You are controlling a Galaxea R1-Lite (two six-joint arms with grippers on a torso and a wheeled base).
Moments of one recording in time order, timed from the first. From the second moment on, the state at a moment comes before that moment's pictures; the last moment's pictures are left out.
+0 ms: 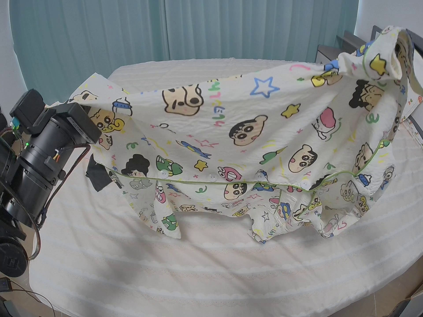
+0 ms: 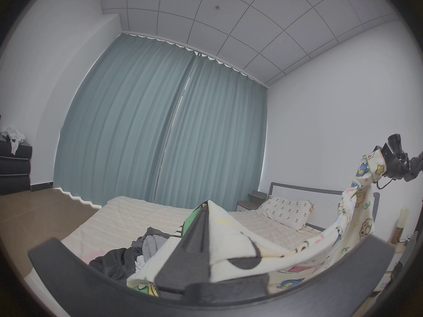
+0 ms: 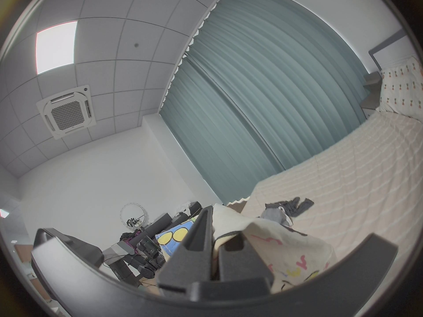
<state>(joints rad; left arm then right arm) -0.53 1.40 -0.56 -1.28 0.21 -0.04 0.38 1.10 -1.09 -0.36 0.41 0.58</state>
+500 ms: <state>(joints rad) -0.52 1.32 -0.59 -1.15 0.24 -0.13 0.40 1.09 -1.00 -0.34 0.41 0.58</state>
